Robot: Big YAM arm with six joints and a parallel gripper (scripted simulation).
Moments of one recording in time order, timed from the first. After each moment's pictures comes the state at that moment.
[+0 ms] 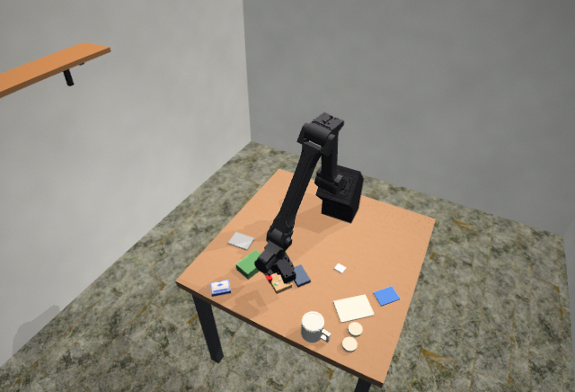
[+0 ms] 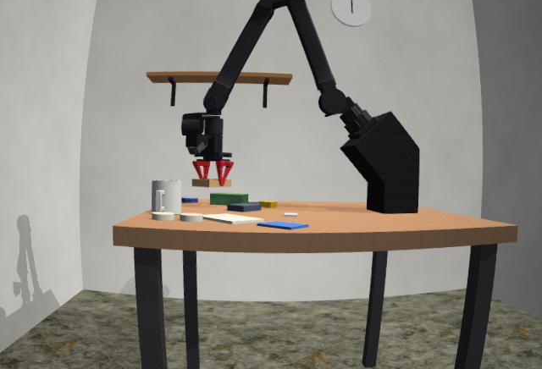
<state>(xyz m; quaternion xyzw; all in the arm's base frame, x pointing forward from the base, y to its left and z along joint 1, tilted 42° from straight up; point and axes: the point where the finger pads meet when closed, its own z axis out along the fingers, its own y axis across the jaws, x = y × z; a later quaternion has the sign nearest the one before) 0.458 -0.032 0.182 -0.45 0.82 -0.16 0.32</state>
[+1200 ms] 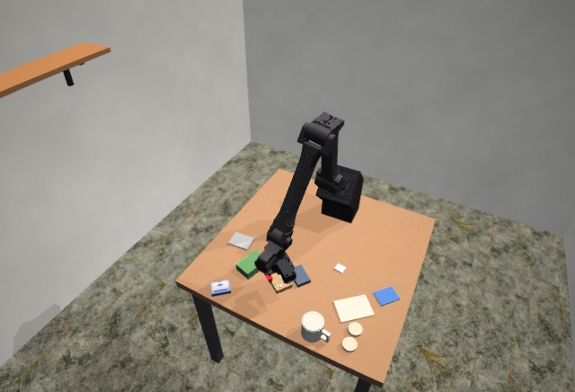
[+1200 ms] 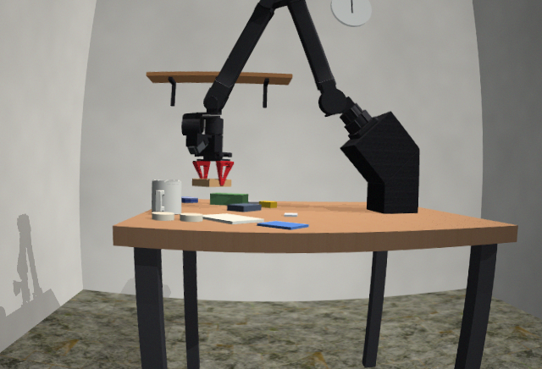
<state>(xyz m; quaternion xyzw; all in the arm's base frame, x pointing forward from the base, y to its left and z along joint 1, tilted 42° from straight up) 0.458 -0.031 0.182 -0.45 0.82 -0.15 0.32</state>
